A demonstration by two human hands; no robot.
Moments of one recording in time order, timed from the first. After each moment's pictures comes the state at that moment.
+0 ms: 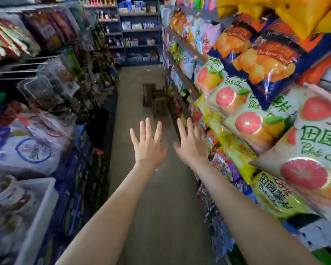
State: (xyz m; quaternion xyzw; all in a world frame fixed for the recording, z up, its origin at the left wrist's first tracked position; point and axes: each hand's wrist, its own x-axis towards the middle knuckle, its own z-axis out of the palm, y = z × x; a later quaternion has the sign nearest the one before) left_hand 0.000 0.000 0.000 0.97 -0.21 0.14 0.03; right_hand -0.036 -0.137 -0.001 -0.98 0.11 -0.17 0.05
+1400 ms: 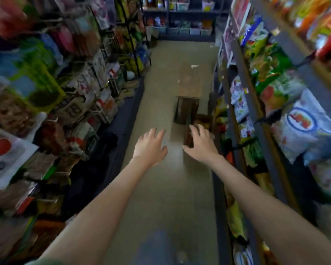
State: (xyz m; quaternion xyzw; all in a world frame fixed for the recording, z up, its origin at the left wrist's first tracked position) left_hand 0.989 -0.136 -0.085 0.99 -0.14 -0.06 0.08; right_hand 0.989 -0.332 -0.096 -0.97 0.00 0.09 0.20
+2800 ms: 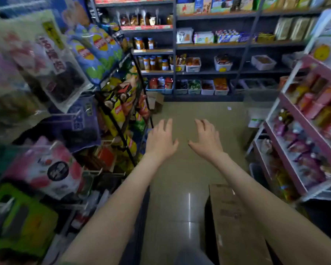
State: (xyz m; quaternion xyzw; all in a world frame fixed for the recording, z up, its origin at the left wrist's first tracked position) left_hand 2.167 -0.128 0.002 0.98 -0.15 0.08 0.11; right_hand 2.165 -0.297 -0.018 -0.98 0.01 -0.09 0.18
